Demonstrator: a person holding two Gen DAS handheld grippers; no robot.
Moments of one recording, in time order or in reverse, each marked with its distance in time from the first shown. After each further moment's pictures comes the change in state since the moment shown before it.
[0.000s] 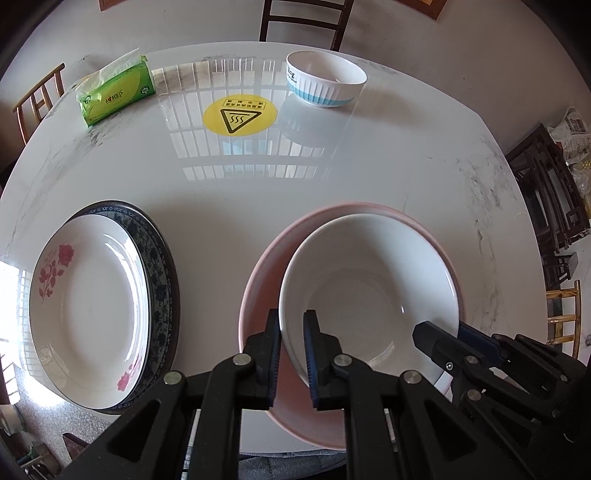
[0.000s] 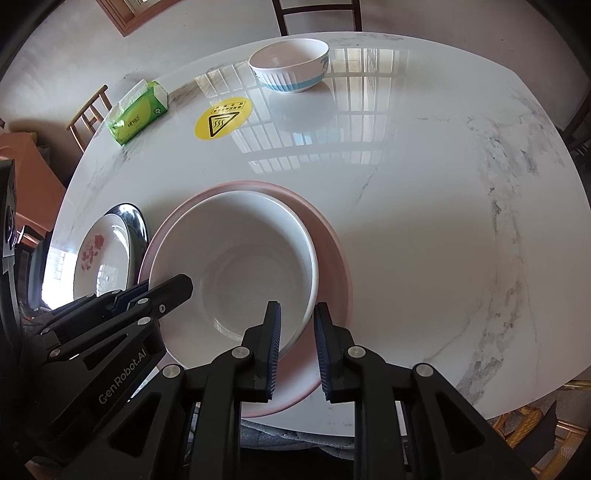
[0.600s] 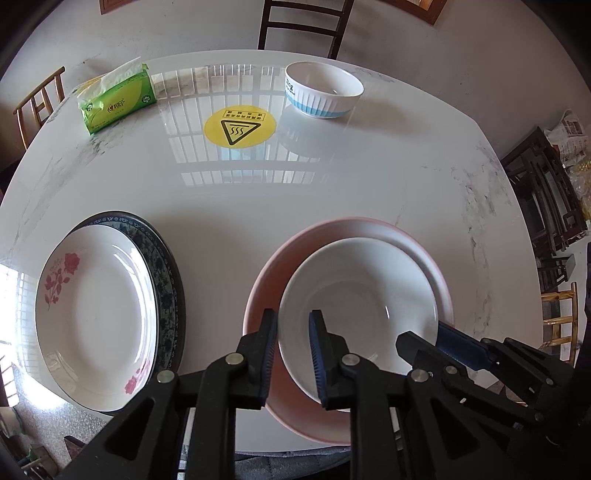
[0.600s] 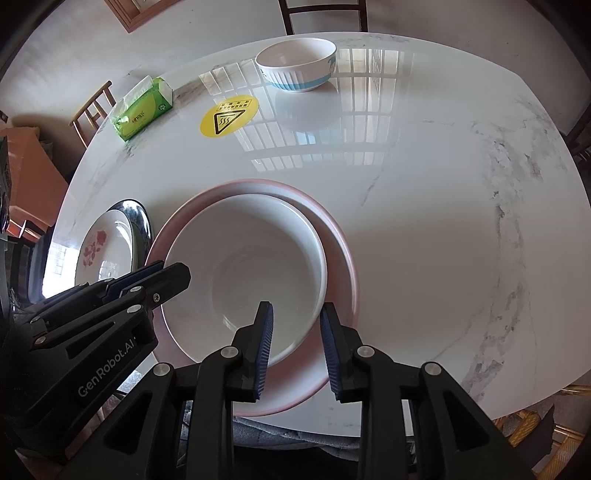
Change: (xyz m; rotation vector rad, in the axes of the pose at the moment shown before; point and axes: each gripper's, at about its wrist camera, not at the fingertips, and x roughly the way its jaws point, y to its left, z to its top) left arm -0.016 -0.002 0.005 0.006 -0.026 -0.014; right arm -0.001 0.001 0.000 -0.011 0.005 0.013
